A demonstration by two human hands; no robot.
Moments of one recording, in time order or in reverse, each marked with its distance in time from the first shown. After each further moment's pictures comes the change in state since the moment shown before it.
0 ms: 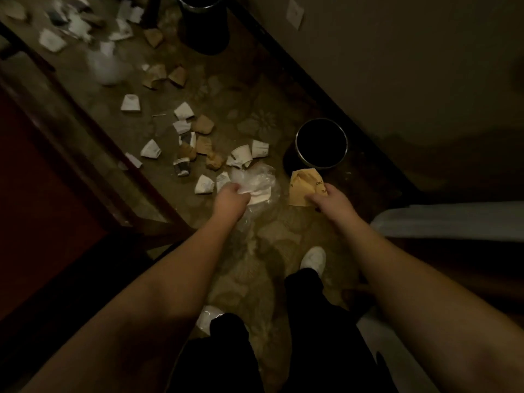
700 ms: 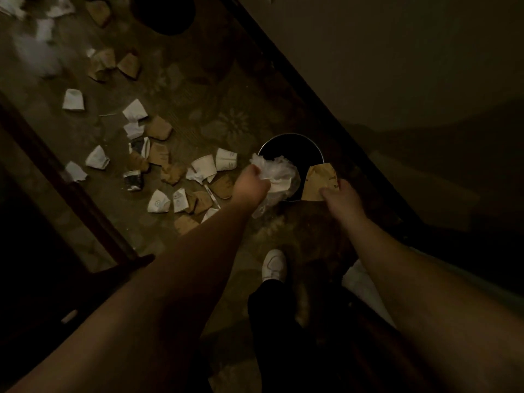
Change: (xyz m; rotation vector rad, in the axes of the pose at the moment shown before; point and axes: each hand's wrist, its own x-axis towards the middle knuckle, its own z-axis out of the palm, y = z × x) left_hand 0.220 0.188 0.223 0.081 -0.073 -0.022; right_hand 0.290 0.020 -0.174 0.077 0.018 0.146
